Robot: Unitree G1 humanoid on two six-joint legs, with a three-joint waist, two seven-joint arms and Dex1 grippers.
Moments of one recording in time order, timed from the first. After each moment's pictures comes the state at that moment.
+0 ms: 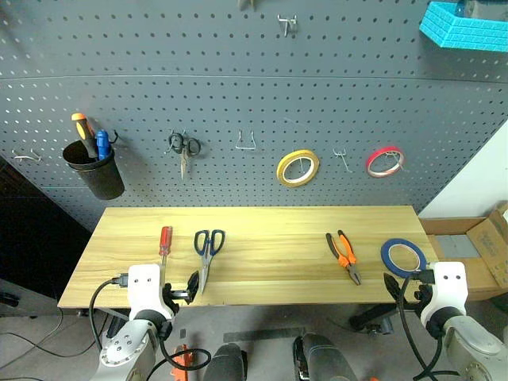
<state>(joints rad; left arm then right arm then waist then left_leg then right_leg) 0.37 0.19 0.20 -0.55 -0.24 0.65 -0.17 0.36 -0.34 -0.29 -0.54 0.30 0.69 0.21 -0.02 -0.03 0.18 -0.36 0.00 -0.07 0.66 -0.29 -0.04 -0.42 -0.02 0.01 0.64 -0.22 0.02</state>
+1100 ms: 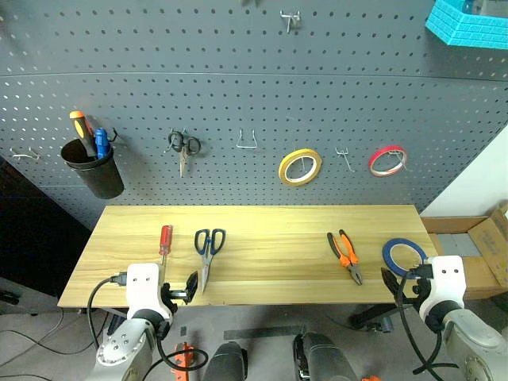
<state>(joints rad) 0.33 0.26 0.21 -0.53 -0.25 0.65 -0.19 0.30 -0.37 -0.29 -0.51 0.30 0.69 0.26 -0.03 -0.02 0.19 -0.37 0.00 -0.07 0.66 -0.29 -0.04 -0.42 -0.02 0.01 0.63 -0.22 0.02</state>
